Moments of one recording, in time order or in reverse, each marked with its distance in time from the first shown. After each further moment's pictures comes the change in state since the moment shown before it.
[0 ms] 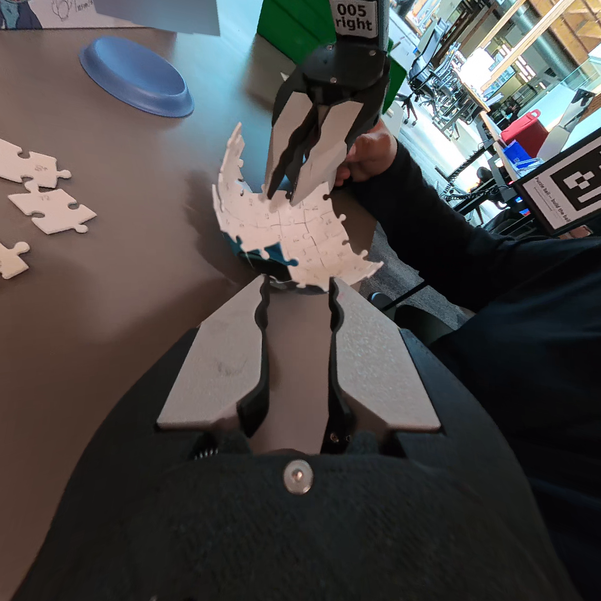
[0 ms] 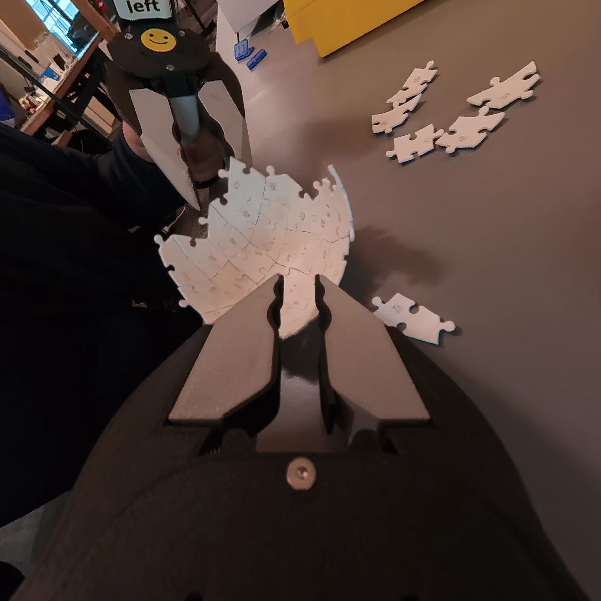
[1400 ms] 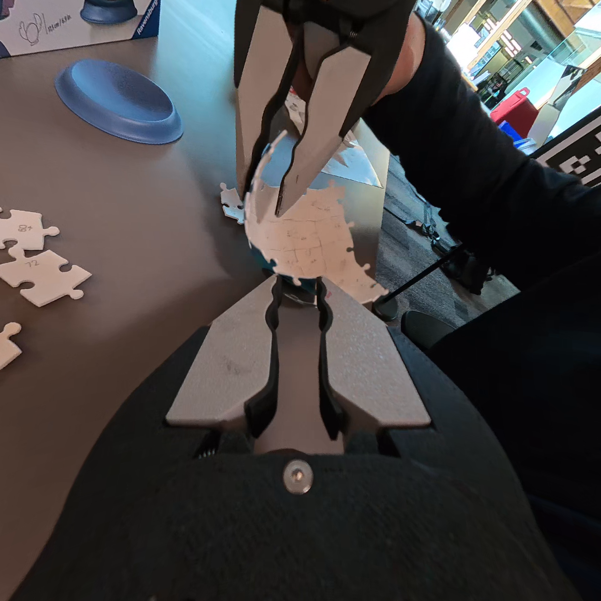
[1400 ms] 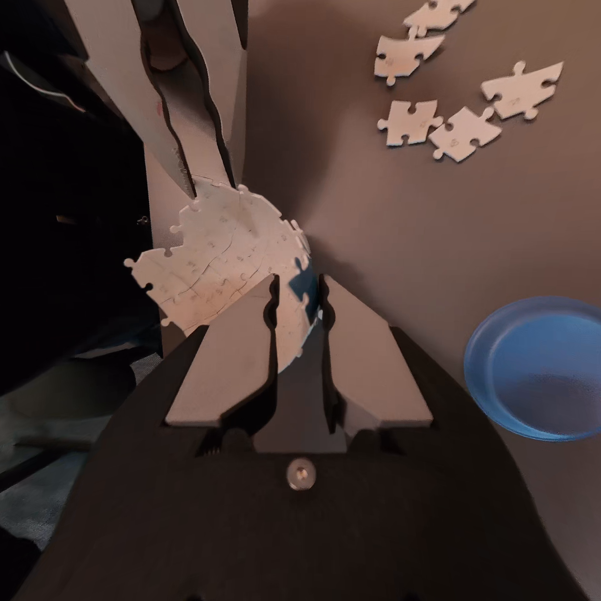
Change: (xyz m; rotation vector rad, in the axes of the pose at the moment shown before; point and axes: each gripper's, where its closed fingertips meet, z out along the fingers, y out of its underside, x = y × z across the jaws) left arm -0.008 -0.019 0.028 -0.033 0.049 0.042; right arm 0.020 -0.013 -0.006 -0.521 0.112 -0.234
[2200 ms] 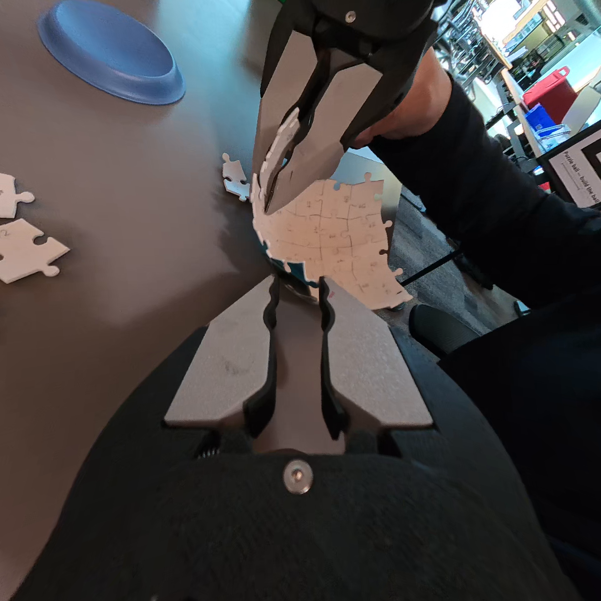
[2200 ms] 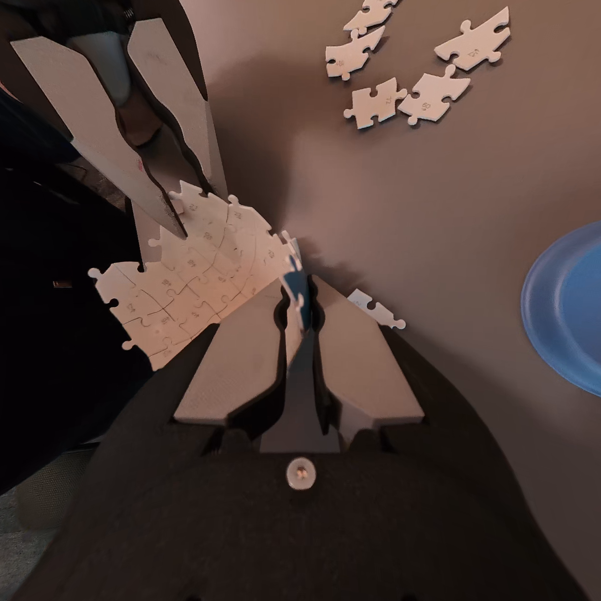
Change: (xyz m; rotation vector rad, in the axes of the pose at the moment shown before) left arm -0.002 0.015 0.012 -0.064 -0.054 -0.033; right arm 0.000 0.010 0.017 0.204 0.069 0.218
